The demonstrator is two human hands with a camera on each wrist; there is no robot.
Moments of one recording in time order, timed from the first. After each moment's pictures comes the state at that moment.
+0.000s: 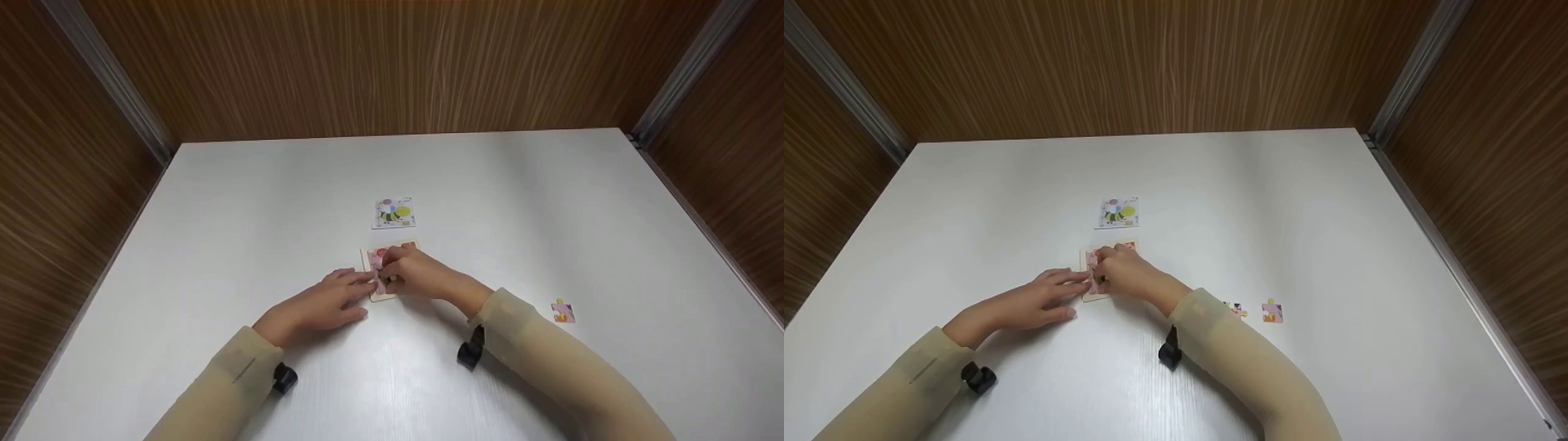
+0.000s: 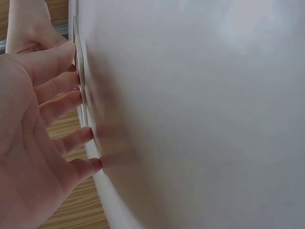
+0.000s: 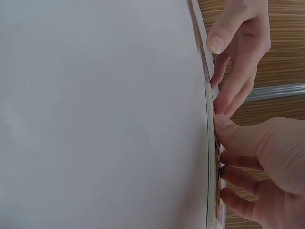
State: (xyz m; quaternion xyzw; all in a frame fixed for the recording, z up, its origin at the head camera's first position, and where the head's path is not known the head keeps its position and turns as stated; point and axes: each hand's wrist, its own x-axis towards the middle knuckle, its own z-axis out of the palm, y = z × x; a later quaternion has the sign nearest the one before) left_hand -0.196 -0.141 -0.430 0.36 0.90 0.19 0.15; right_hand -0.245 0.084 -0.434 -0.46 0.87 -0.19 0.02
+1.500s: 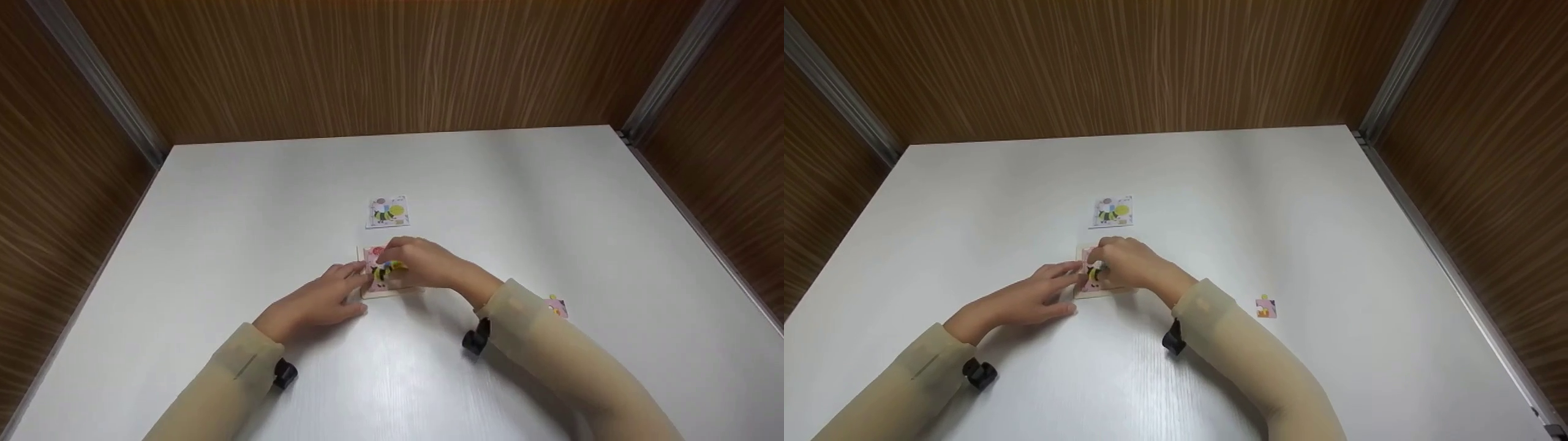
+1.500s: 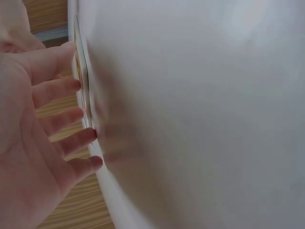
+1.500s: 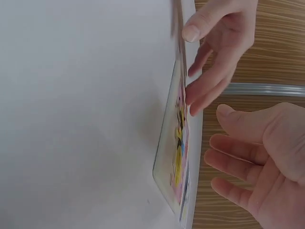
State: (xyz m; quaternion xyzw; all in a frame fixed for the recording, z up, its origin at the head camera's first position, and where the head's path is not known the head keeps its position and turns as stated) left_hand -0.204 -0.134 -0.427 0.33 0.91 0.19 0.15; right_hand -0.242 0.093 -0.405 -0.42 0.88 -0.20 0.06
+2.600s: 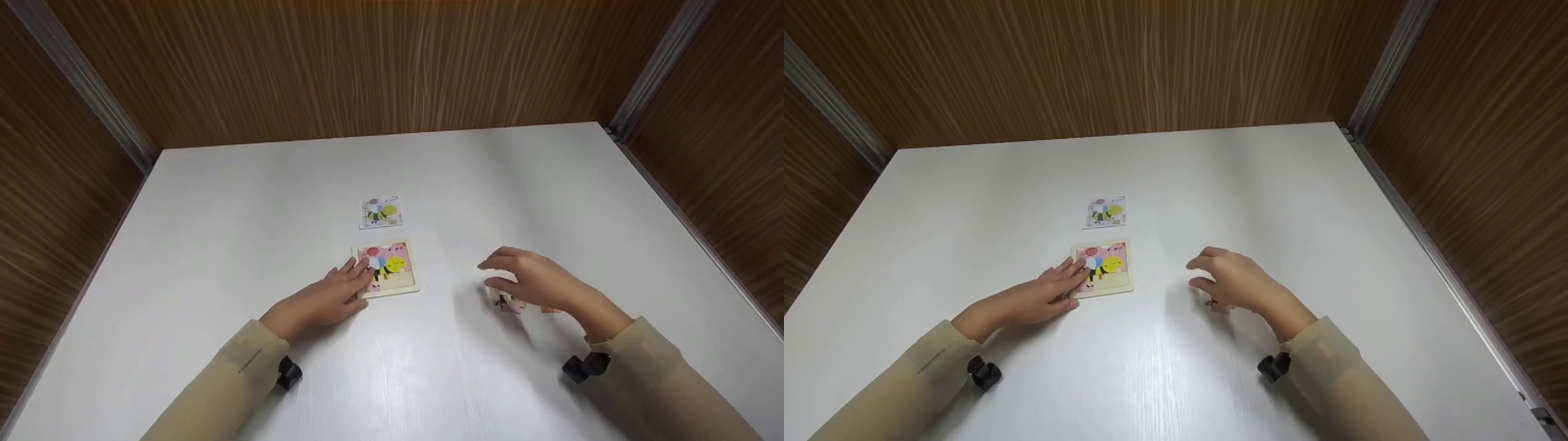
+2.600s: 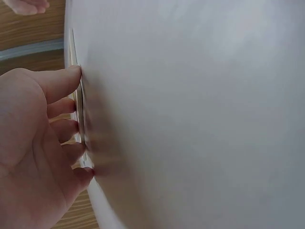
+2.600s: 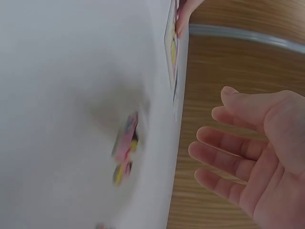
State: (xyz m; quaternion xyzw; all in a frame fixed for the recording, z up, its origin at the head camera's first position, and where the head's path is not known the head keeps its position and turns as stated) left_hand -0.213 -0.120 -0.435 0.35 0.91 0.16 0.17; right_hand -0.183 0.249 -0.393 -0.31 0.93 -0.21 0.01
